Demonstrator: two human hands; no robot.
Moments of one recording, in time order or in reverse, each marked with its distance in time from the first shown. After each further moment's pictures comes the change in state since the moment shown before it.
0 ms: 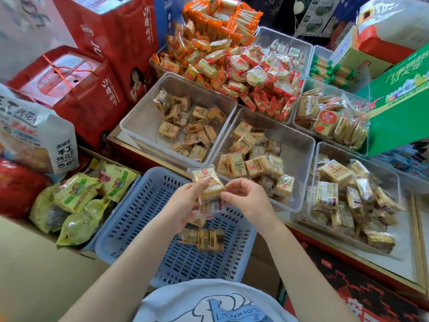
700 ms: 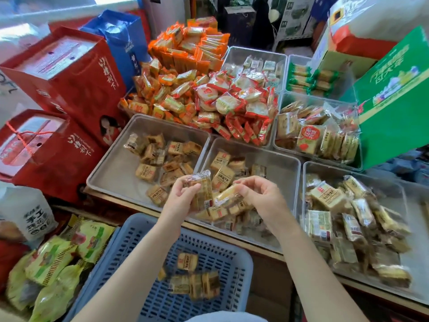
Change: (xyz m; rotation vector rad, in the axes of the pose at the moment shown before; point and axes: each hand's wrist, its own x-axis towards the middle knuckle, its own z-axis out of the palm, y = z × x) left_hand 0.071 0.079 0.073 0.170 0.073 0.298; right_hand 0.084 -0.022 -0.112 0.167 0.155 -0.094
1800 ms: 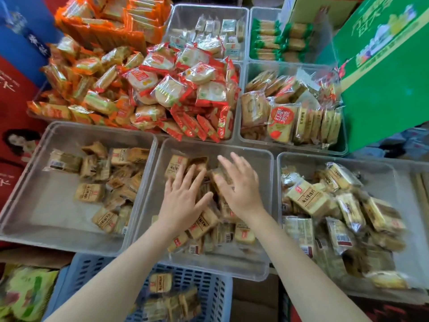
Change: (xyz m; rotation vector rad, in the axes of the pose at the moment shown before) left_hand 0.148 -0.059 0.099 1.467 -0.186 0.473; right_hand 0.119 0.089 -0.059 -0.699 0.159 -0.145
